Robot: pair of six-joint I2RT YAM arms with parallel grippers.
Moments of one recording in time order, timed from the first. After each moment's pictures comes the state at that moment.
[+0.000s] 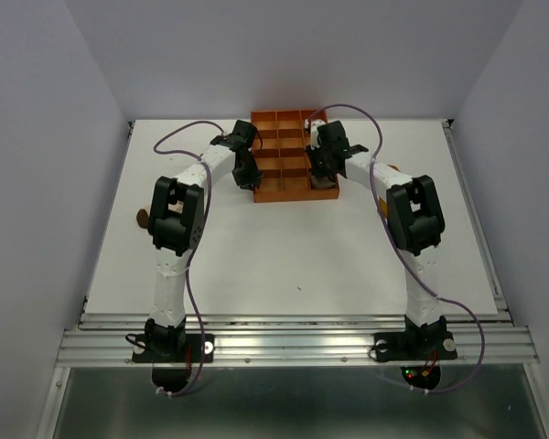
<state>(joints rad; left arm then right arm) -0.36 2.21 1.83 -0.72 0.00 -0.68 0.39 2.21 1.76 -0.34 0.00 -0.03</state>
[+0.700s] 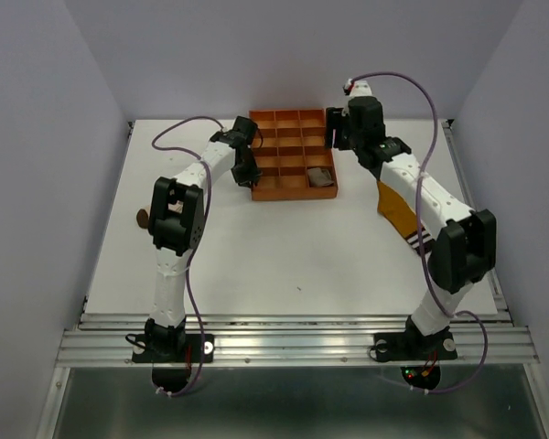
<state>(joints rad) -0.37 2.21 1.87 -0.77 -0.03 -0.66 0.39 1.81 1.64 -0.27 0.20 0.16</state>
